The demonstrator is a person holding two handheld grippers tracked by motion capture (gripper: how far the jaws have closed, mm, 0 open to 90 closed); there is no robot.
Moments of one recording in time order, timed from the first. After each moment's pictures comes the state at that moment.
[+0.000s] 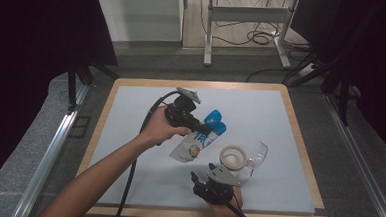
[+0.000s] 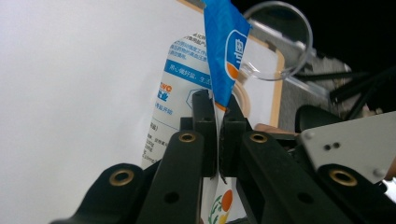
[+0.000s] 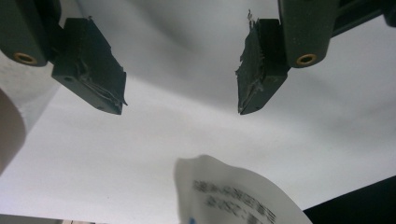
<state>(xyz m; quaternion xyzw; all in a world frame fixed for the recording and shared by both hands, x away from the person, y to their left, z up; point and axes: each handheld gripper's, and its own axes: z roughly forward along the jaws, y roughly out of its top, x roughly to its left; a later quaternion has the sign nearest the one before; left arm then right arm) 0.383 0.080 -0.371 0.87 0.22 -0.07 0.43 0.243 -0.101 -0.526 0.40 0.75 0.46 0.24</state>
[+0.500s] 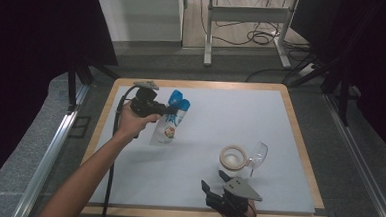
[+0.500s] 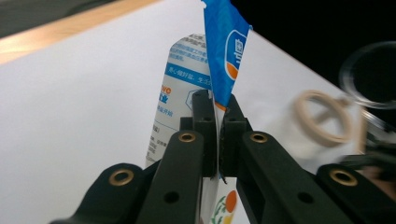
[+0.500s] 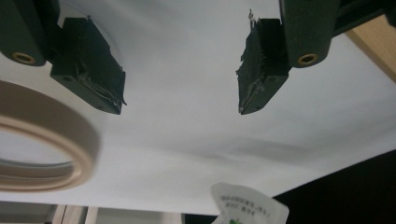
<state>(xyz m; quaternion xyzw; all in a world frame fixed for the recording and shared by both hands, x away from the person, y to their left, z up) 0.413 0.179 -0.406 0.80 0.35 0.04 0.48 0.214 -0.142 -0.516 0.39 0.74 0.50 0.23</state>
